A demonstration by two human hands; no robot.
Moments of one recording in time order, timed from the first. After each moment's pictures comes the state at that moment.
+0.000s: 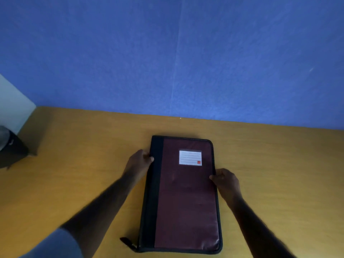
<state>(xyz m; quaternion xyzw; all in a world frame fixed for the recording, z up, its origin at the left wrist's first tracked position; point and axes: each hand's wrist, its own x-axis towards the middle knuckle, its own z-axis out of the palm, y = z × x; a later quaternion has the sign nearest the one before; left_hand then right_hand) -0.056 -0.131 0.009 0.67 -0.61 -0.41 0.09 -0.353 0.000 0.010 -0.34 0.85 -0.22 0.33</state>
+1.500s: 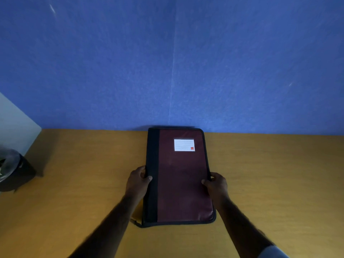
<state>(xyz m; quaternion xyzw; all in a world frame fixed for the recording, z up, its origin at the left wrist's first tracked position) -0.043 -0.113 0.025 0.66 -0.56 -0.46 0.19 -0.320 -0.025 0.017 -0.24 0.82 -0.37 0.38</state>
